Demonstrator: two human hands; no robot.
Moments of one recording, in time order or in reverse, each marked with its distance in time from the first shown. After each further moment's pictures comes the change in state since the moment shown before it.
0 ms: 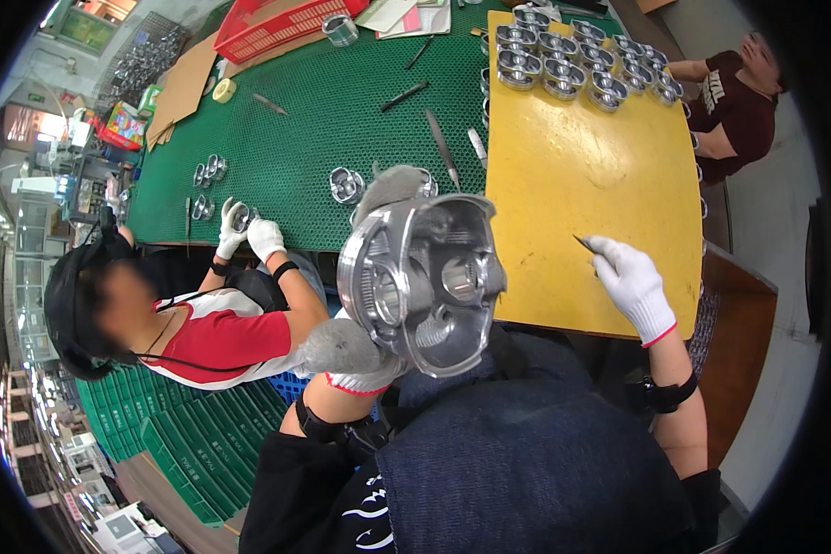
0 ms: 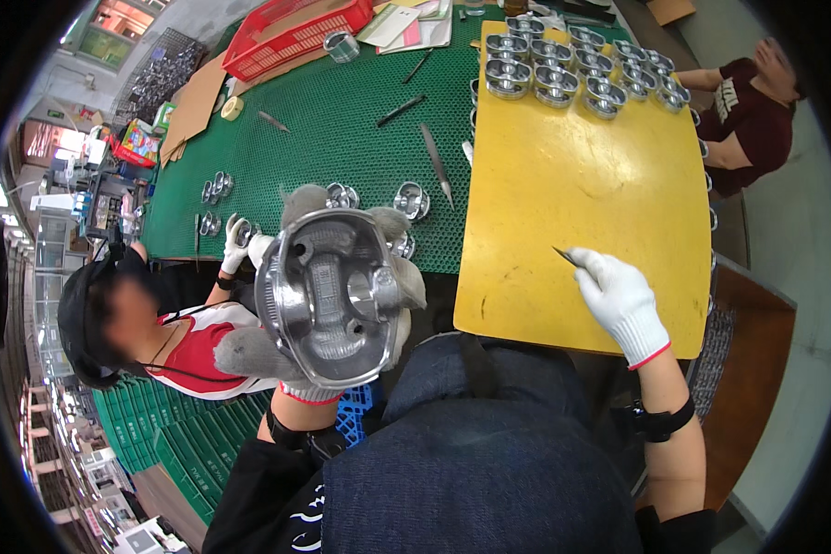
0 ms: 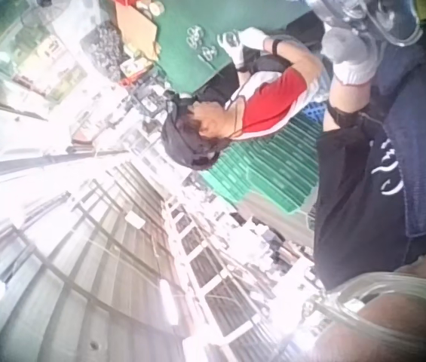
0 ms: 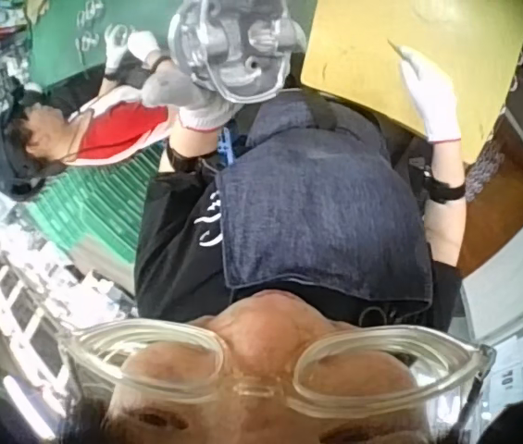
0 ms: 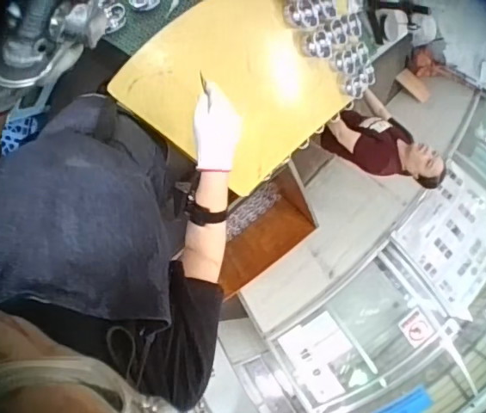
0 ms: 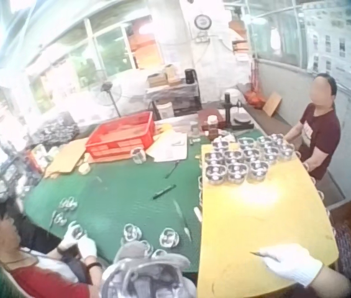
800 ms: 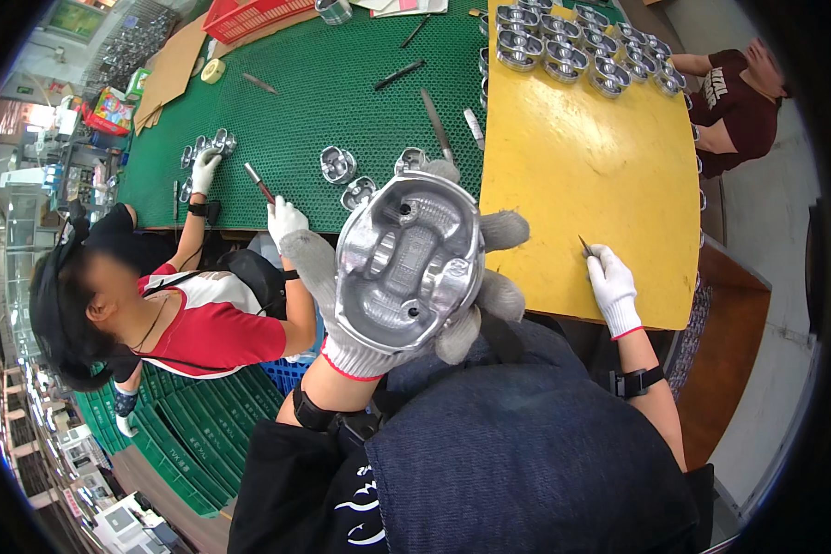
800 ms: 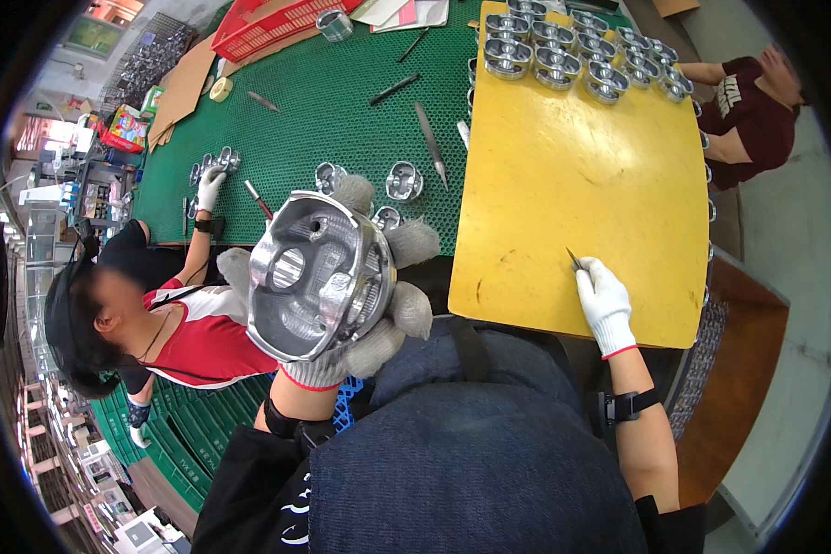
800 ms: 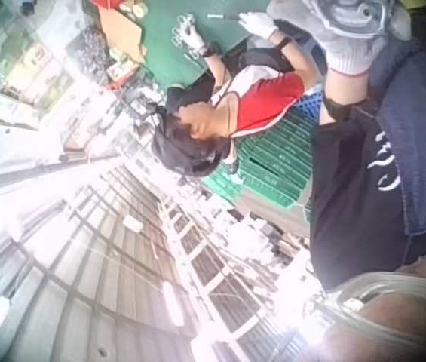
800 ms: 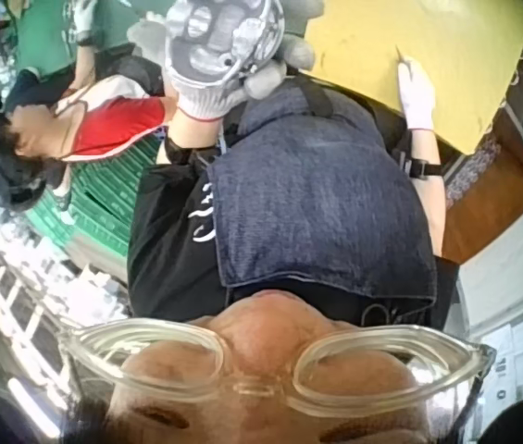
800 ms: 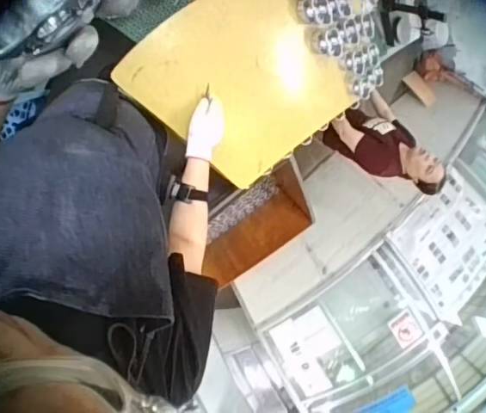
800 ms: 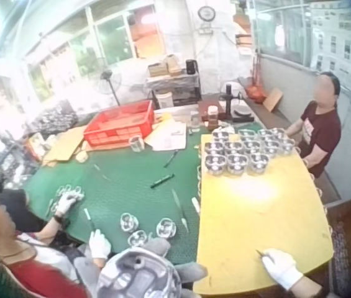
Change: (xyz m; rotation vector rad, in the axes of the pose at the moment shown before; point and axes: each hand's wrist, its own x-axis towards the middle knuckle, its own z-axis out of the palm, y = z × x) left_hand -0.001 0.005 -0.014 -0.678 -0.106 -0.317; right_hand -0.011 0.063 0.084 0.201 0.128 0.289
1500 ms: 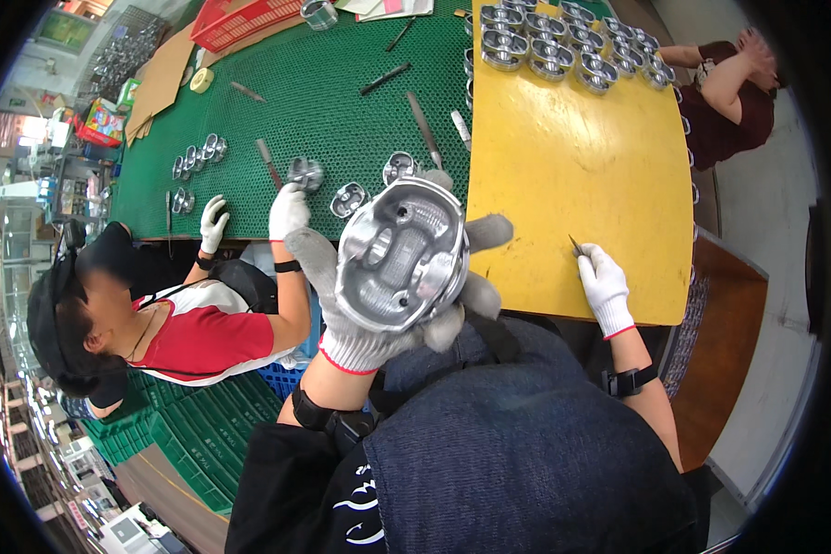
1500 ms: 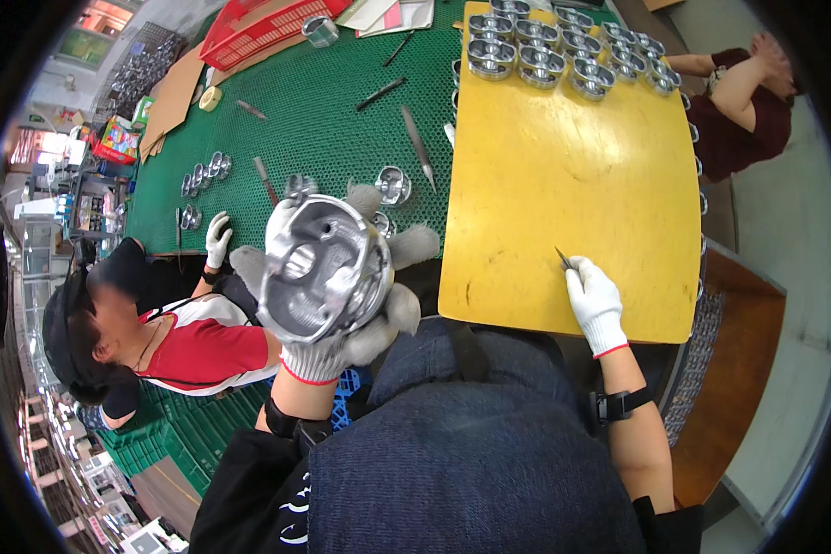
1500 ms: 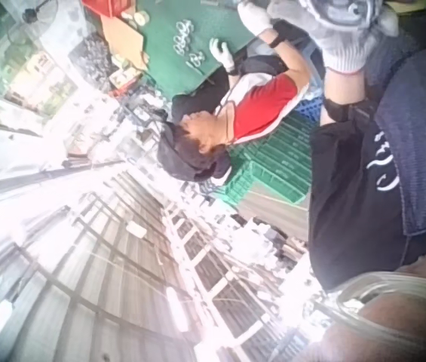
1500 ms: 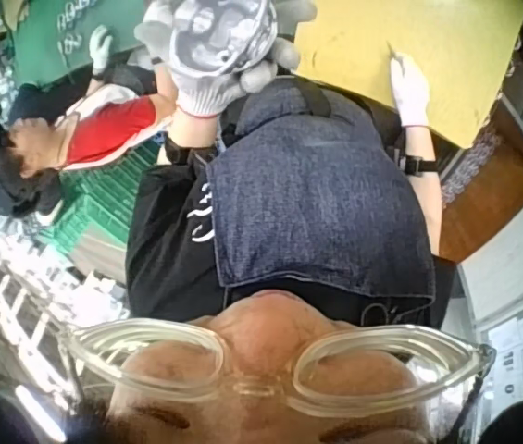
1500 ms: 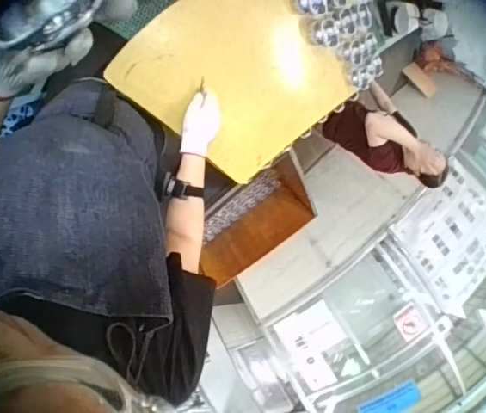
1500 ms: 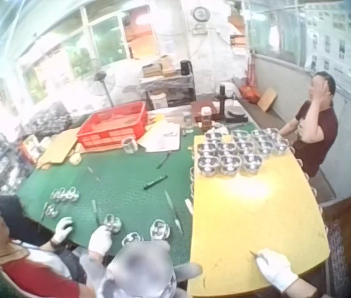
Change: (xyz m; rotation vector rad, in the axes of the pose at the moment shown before) left_hand 0.013 0.003 0.010 0.212 0.116 0.078; right_hand 0.002 -0.002 0.002 -0.075 0.032 -0.033
